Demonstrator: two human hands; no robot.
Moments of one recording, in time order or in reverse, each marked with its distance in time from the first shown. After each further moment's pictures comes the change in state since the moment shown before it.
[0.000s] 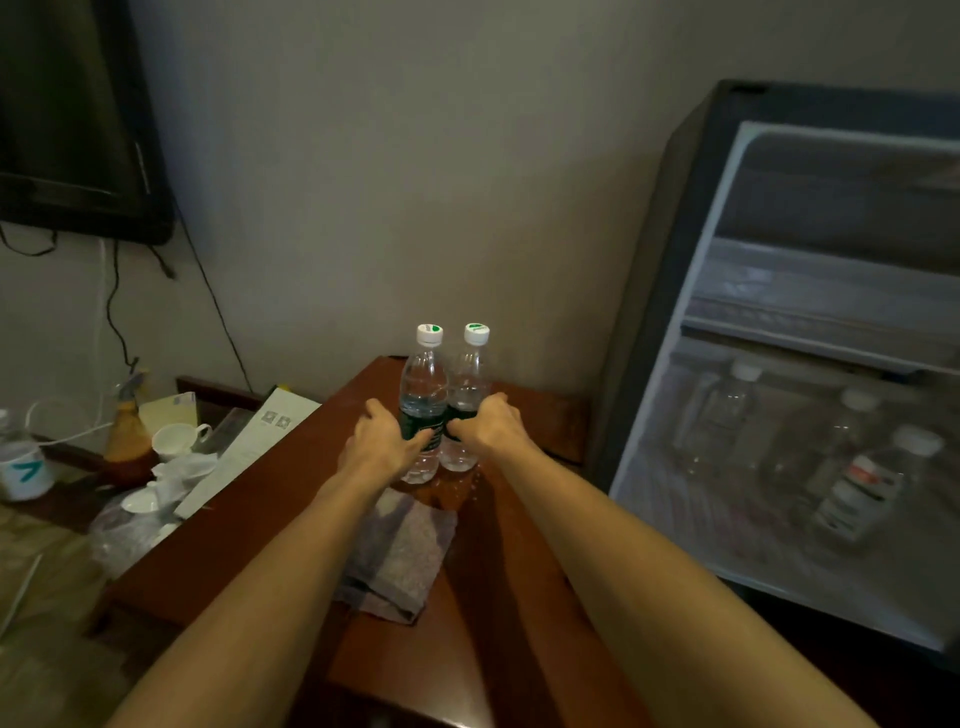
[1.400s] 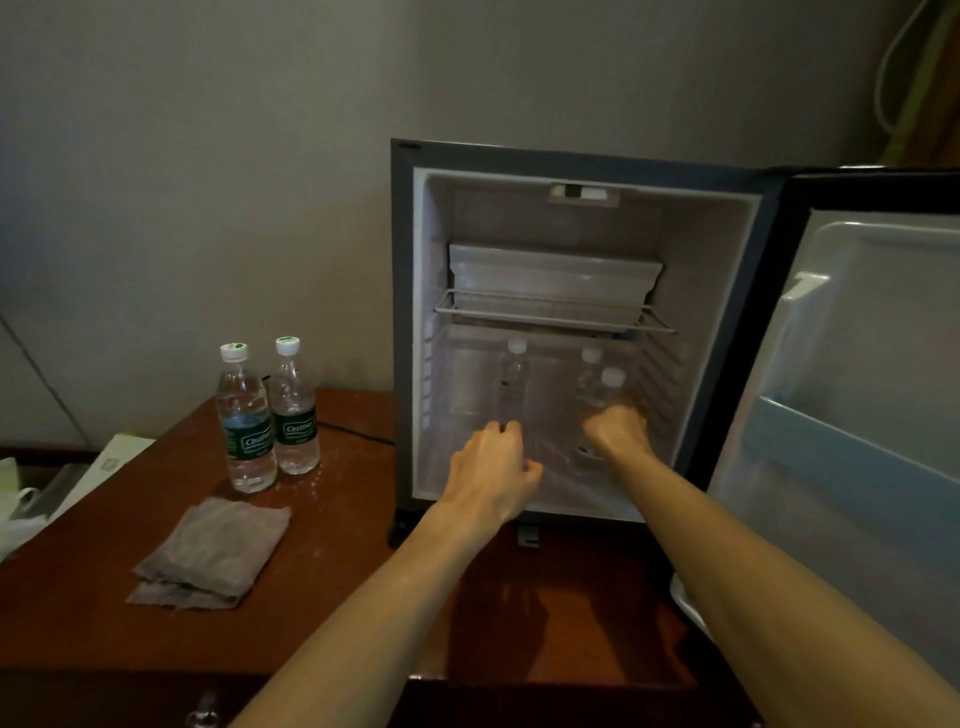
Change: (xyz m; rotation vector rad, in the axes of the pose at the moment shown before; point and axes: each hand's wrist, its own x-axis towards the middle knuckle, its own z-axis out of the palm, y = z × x) left_hand -0.242 0.233 0.105 0.174 -0.150 0.737; right_hand -0.114 0.211 -0.276 0.032 0.527 0.266
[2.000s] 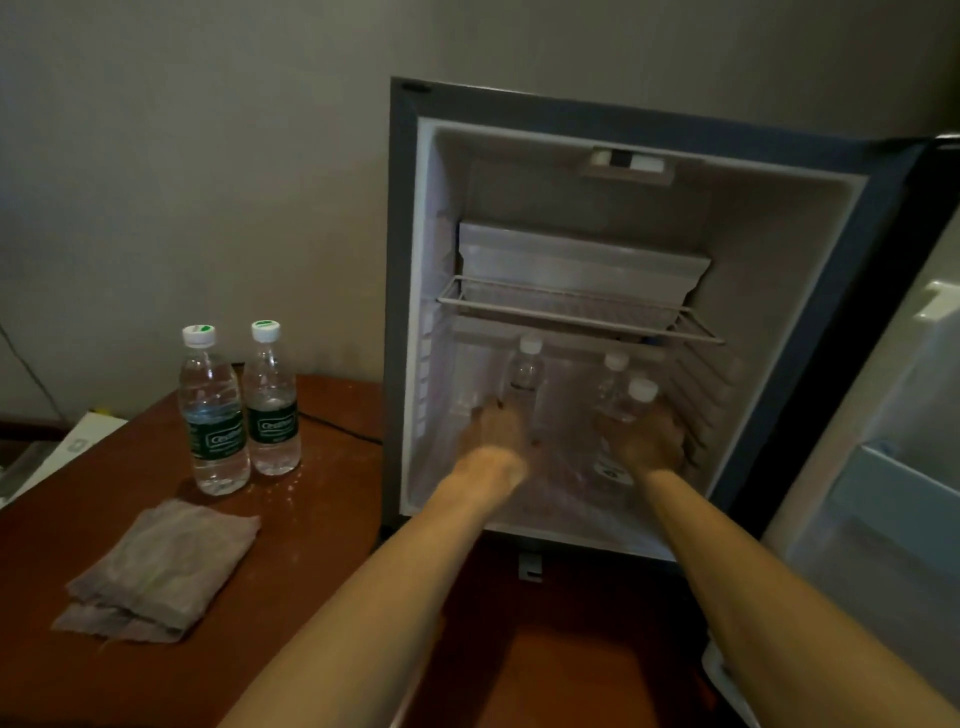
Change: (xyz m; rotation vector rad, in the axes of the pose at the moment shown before) left_hand 0.090 -0.021 0.032 -0.102 -0.049 -0.137; right_hand 0.059 0.024 0.019 0.203 0.153 -0.059
